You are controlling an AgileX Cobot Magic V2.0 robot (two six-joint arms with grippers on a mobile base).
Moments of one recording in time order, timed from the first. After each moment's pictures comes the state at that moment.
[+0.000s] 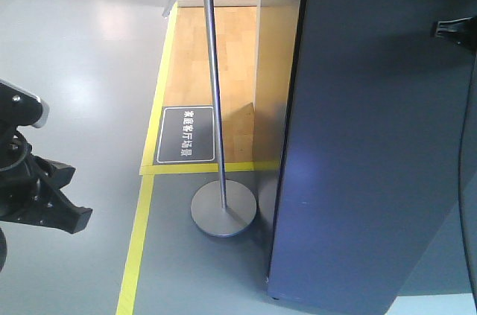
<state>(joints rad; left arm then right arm) -0.48 1.05 -0.82 0.25 0.66 -0.19 -0.11 1.67 -1.41 -0.35 0.37 0.33</state>
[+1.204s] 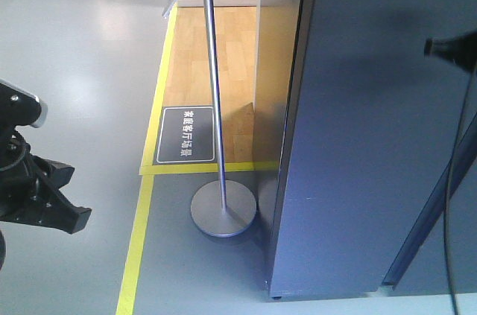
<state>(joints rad) -0.48 1.05 -0.82 0.25 0.66 -0.19 -0.09 1.49 -1.16 -0.17 0.26 0.15</state>
